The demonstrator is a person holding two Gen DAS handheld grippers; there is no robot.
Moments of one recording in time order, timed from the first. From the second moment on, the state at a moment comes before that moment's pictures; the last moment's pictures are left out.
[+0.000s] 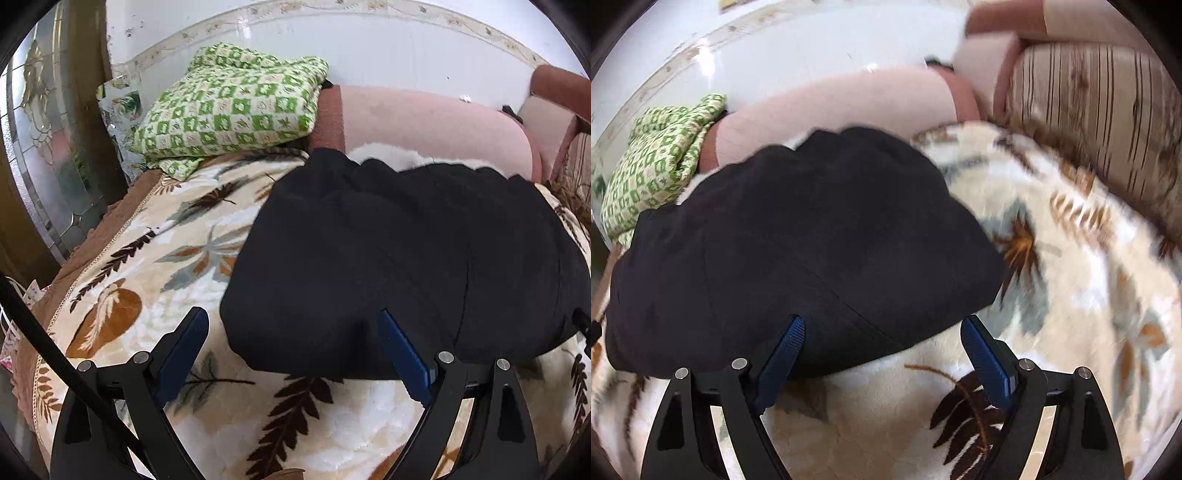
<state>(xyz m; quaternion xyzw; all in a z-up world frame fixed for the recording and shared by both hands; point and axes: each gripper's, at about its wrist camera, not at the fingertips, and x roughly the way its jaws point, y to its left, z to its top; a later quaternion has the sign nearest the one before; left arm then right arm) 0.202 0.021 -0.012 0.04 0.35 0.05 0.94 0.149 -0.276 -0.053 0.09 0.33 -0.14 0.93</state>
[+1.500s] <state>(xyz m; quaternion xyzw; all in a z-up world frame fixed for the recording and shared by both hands) 0.196 0.003 -0.027 0.02 0.39 -0.02 0.92 0.157 -0.233 -0.061 0.00 0.33 -0.10 0.94</state>
